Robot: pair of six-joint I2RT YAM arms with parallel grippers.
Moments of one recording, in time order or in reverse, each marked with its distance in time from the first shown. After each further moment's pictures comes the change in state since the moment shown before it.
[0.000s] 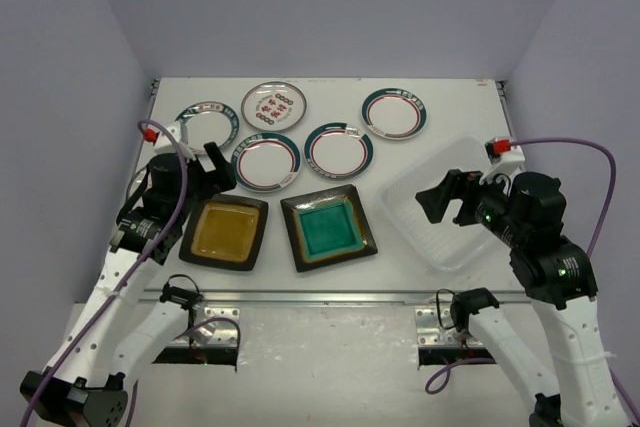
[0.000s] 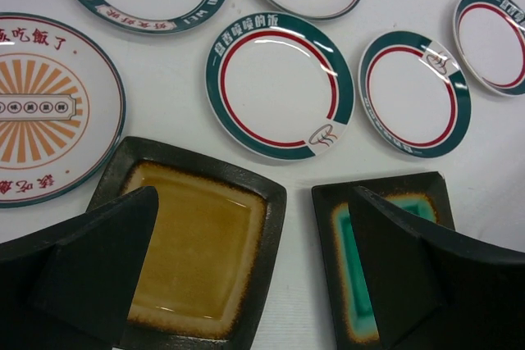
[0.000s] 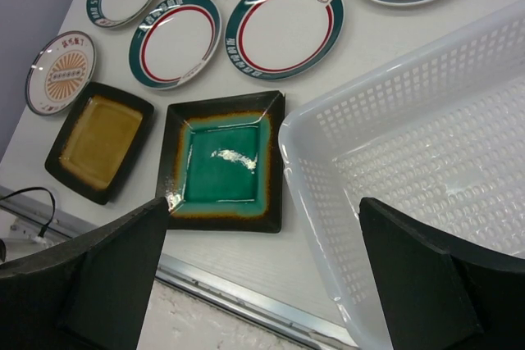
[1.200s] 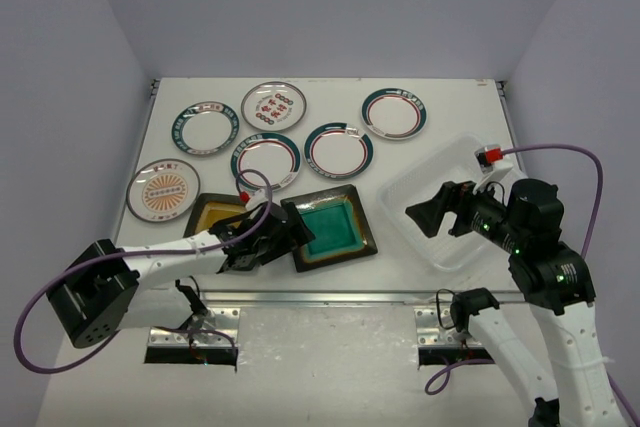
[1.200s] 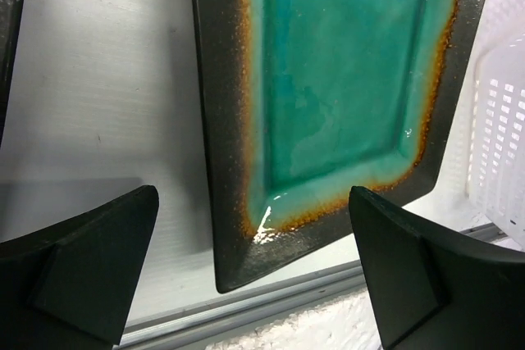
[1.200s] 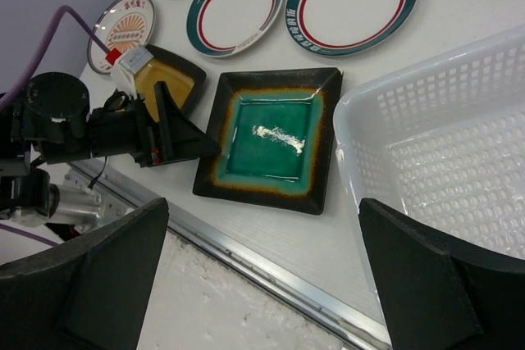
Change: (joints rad) left arm -0.571 0.481 -0.354 0.412 0.064 -0.736; right arm 0.000 -0.042 -0.045 -0.001 -0.180 0.011
